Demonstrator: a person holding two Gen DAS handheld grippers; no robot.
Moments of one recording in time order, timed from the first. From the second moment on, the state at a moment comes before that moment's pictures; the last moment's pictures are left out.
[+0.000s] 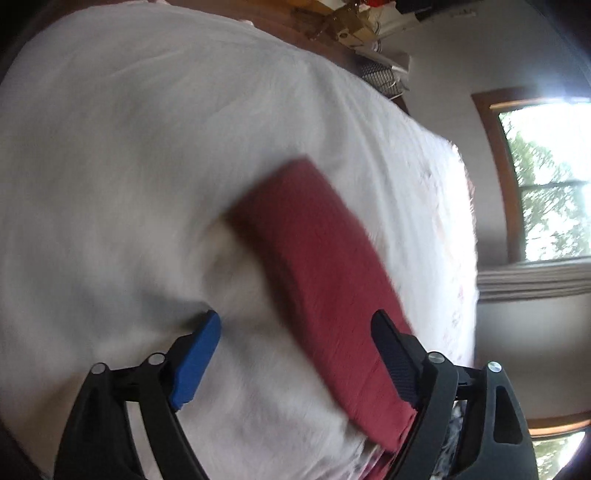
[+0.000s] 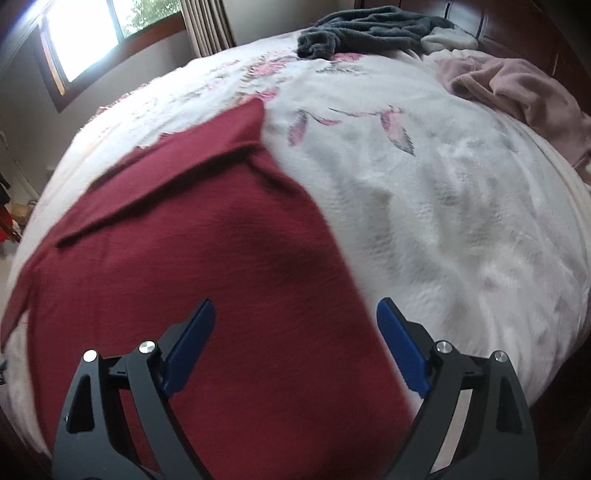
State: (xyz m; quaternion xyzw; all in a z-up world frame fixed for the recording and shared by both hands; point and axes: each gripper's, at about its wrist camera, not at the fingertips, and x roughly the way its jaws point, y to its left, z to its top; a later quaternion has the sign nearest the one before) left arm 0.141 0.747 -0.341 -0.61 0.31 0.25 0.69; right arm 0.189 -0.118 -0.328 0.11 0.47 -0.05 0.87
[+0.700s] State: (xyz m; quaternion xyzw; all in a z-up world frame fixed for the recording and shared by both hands) left arm 0.226 0.730 -0.235 -0.50 0.32 0.17 0.78; right arm 0.169 -0.077 -0.279 0.13 0.47 -0.01 0.87
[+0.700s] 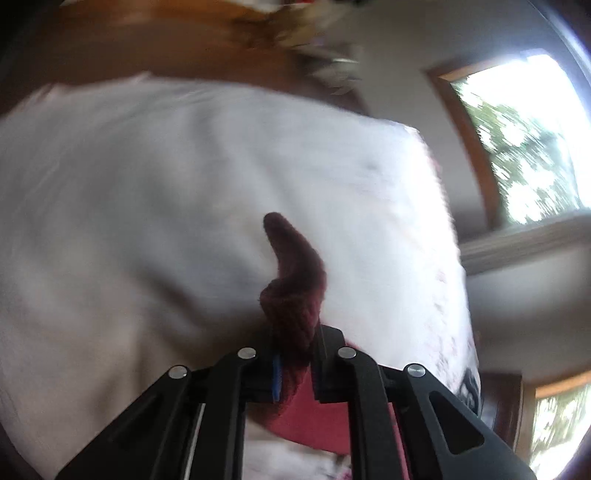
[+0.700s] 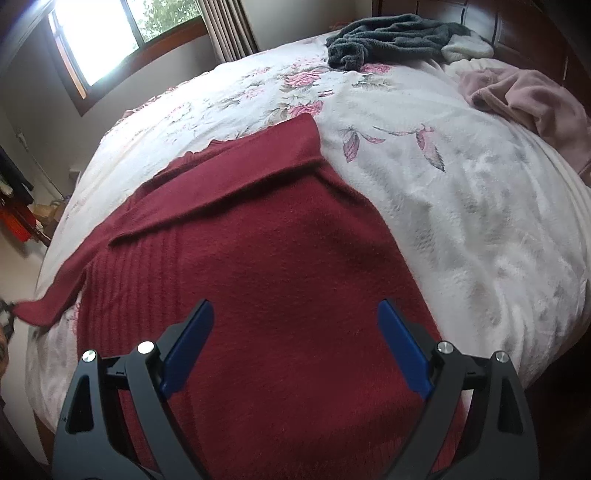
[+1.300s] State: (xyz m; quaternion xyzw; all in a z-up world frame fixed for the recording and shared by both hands) left arm 0.436 0.425 -0.158 -0.30 0.40 -0.06 0.87; right arm 0.154 -0.124 -0.277 0.18 0.47 -0.01 0.86
